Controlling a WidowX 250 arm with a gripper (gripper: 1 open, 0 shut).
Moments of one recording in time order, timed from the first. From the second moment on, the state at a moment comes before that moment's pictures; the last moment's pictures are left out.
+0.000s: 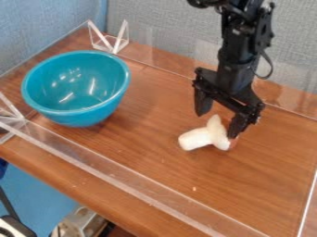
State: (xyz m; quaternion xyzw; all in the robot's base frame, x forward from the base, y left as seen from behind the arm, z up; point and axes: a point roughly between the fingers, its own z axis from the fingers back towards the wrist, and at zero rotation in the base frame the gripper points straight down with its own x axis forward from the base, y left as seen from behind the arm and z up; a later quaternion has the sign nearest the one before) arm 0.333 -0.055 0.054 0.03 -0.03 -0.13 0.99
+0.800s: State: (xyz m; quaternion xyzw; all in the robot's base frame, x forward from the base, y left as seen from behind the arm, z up) arm 0.338 -0.053 0.051 0.04 -0.04 -0.13 0.99
